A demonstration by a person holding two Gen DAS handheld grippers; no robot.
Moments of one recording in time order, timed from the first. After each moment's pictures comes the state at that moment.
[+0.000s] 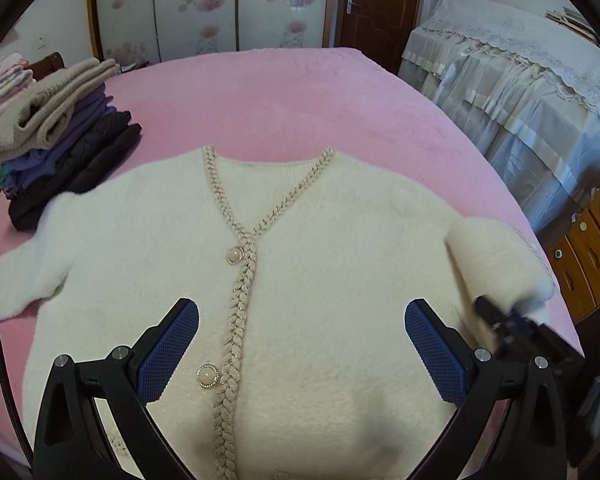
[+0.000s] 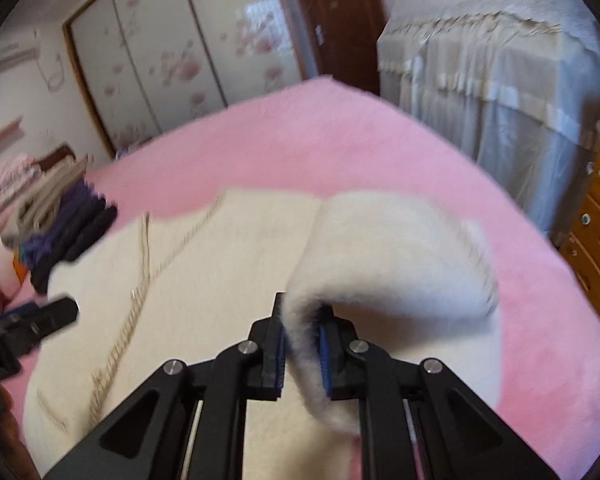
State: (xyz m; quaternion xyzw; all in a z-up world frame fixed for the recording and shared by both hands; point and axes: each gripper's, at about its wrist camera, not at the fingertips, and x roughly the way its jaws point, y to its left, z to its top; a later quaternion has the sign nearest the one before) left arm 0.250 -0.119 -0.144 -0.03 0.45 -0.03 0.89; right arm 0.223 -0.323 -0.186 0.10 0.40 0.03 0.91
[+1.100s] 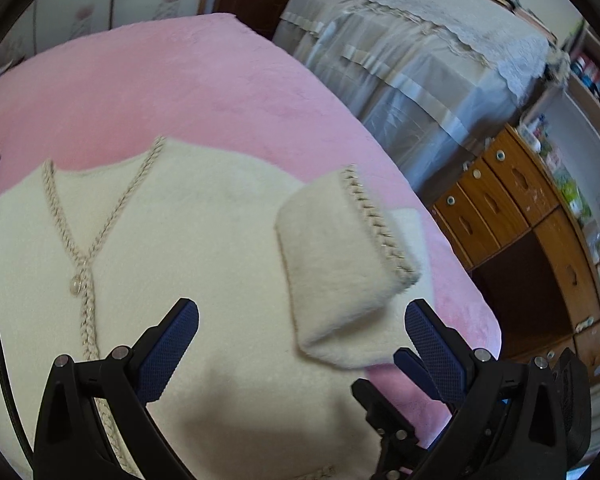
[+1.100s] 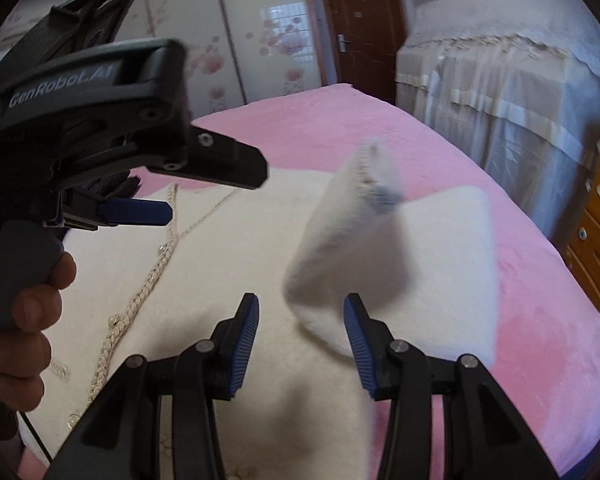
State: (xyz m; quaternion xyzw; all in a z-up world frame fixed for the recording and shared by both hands) left arm 0.282 -0.219 -0.126 -0.03 0.50 -0.26 0.83; right arm 0.150 -0.320 -0.168 0.09 0.36 0.03 0.93
